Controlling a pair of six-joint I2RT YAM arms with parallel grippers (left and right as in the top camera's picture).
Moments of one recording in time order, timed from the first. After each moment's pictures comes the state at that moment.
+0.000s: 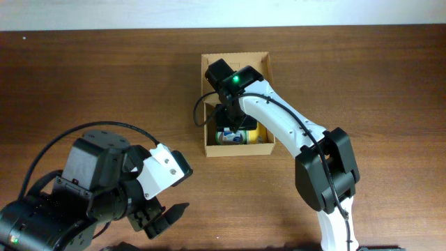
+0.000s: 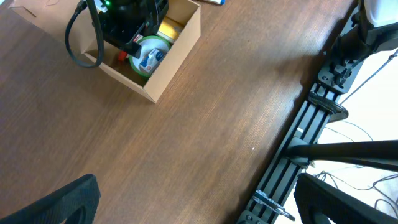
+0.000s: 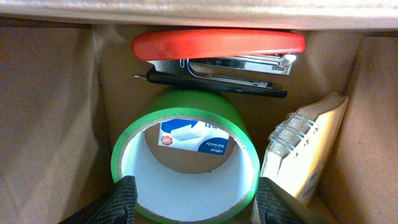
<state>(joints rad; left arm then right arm) -0.45 1.02 1.59 -1.56 0.30 0.46 0.59 2.16 1.85 -1.20 -0.01 0.55</state>
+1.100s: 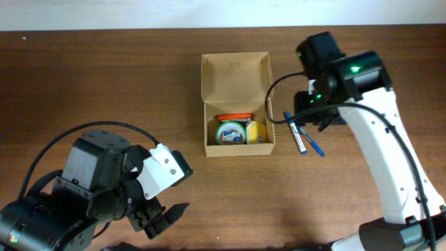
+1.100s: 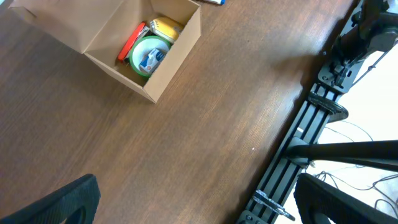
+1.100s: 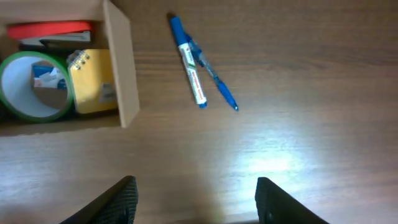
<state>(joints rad) -0.45 1.02 1.59 -1.56 0.30 0.46 0.29 1.67 1.85 -1.59 0.16 0.31</state>
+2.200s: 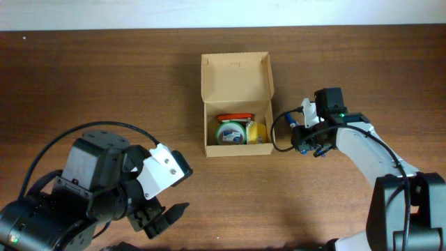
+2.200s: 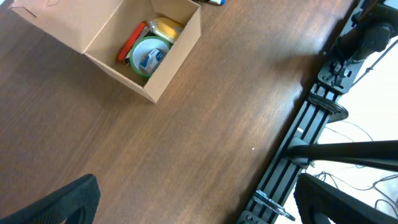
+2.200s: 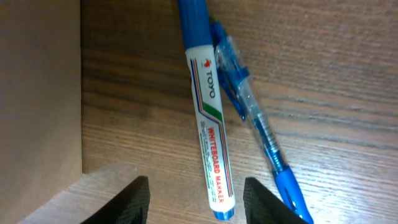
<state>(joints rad) -0.45 1.02 1.59 -1.56 0.30 0.46 0.05 1.66 0.96 -0.61 -0.16 -0.03</state>
